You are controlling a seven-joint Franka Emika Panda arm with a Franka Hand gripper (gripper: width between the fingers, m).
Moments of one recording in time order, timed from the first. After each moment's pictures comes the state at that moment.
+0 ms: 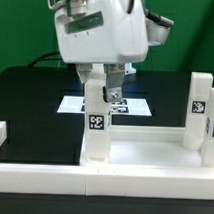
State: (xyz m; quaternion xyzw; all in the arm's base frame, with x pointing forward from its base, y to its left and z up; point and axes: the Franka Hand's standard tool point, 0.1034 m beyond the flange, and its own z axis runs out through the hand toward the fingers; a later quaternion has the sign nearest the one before) arm 0.631 -0.057 0.113 -0.84 0.53 -0.04 0.09
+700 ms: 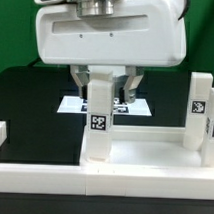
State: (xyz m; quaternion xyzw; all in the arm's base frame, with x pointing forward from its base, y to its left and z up) arm 0.637 -0.047 0.112 -0.93 0.37 -0.05 0.05
